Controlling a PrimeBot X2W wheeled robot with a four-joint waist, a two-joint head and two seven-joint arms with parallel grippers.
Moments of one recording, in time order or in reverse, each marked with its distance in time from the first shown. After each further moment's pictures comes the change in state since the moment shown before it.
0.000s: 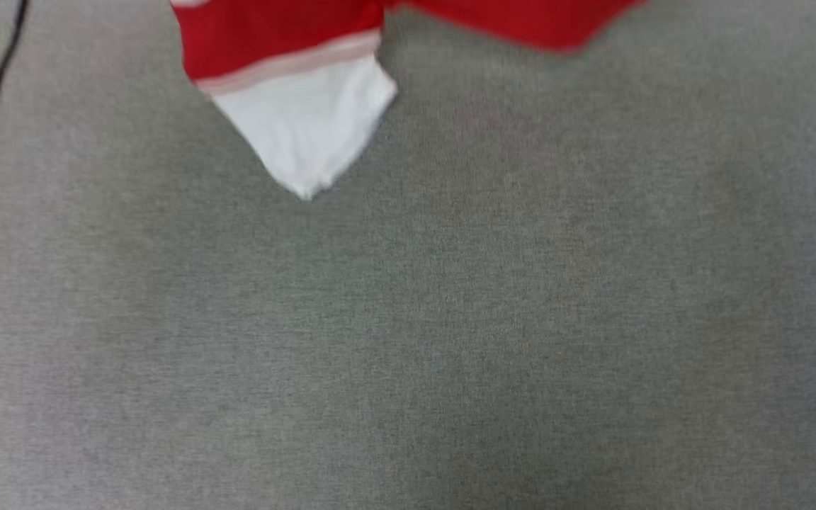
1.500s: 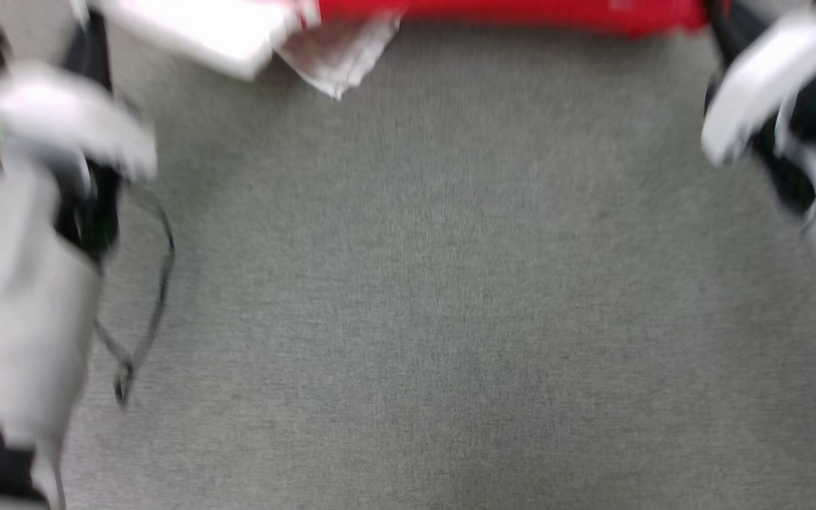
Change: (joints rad) left arm 0.477 -0.061 0.026 0.204 -0.151 -0.129 -0.083; right arm 0.270 -0.044 0.351 0.137 0.269 0.000 -0.203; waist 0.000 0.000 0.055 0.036
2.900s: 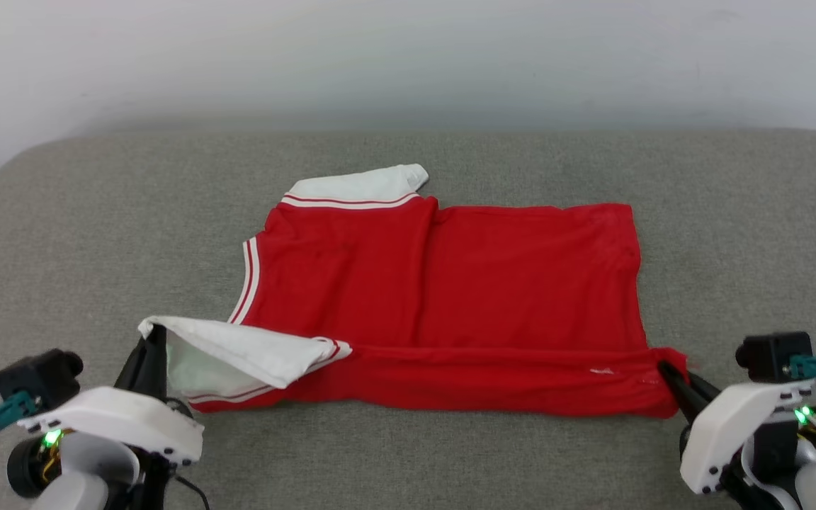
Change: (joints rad) left arm 0.941 0.121 0.075 -0.880 -0.111 0.383 0.127; right arm 1.002 0.098 -0.408 -0.655 -0.171 0.000 0.372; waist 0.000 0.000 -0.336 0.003
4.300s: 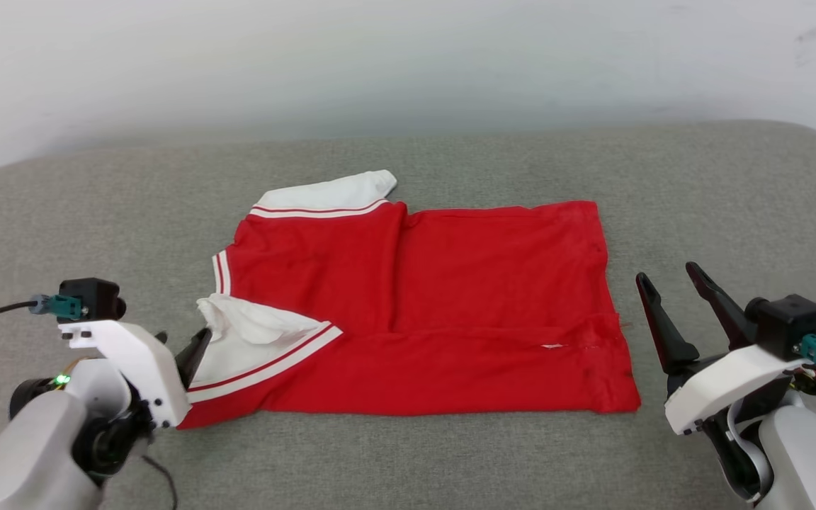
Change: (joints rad) left arm -0.387 0.028 -0.195 0.553 -0.015 -0.316 0.349; right arm -0.251 -0.032 0.166 0.314 -0.008 0.000 -0.581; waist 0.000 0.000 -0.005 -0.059
